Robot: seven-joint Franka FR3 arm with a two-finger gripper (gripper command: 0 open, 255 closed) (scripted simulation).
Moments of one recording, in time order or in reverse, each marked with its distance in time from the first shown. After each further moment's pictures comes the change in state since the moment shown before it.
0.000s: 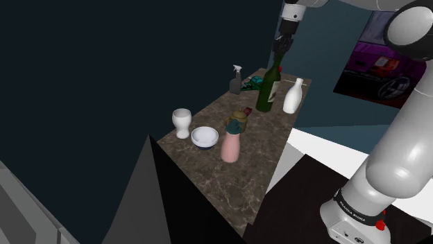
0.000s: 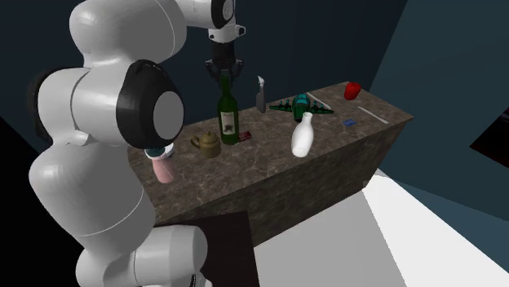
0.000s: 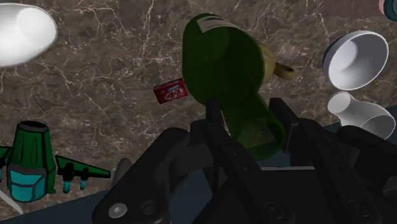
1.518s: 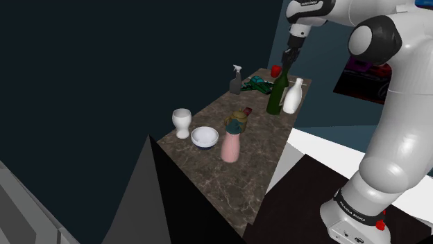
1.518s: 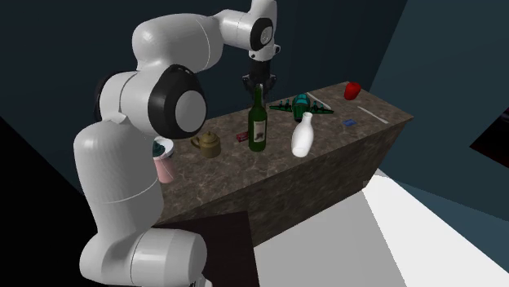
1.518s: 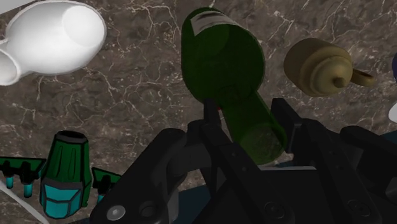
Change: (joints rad) arm -0.176 0.236 -0.070 0.118 0.115 0.077 -0.248
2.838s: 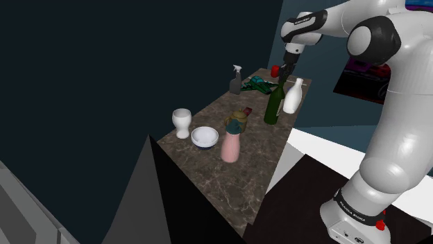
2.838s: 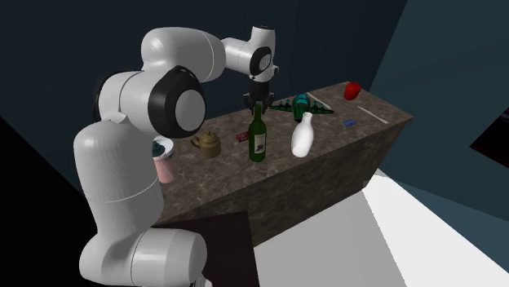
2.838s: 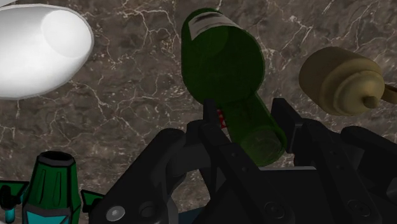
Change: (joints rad) arm 0.014 0.005 0.007 -0.194 0.010 0.198 -0.021
